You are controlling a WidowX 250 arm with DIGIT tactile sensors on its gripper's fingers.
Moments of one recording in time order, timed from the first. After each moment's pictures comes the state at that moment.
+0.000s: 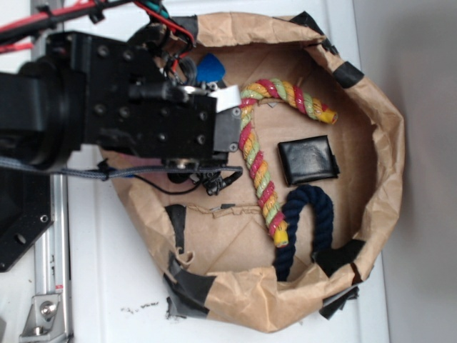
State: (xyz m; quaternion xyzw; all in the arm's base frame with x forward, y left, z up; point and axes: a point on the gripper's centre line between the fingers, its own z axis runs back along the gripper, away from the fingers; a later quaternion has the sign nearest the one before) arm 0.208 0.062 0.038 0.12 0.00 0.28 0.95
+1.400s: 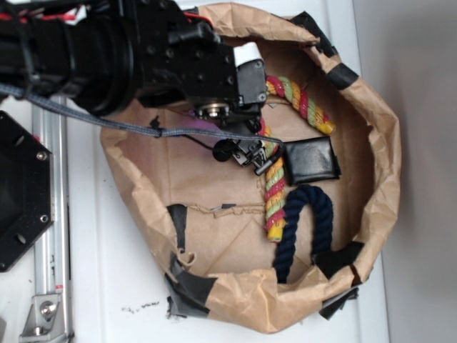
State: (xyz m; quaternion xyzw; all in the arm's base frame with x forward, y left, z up) arm 0.233 0.077 0.006 0.05 -0.04 0.34 0.94
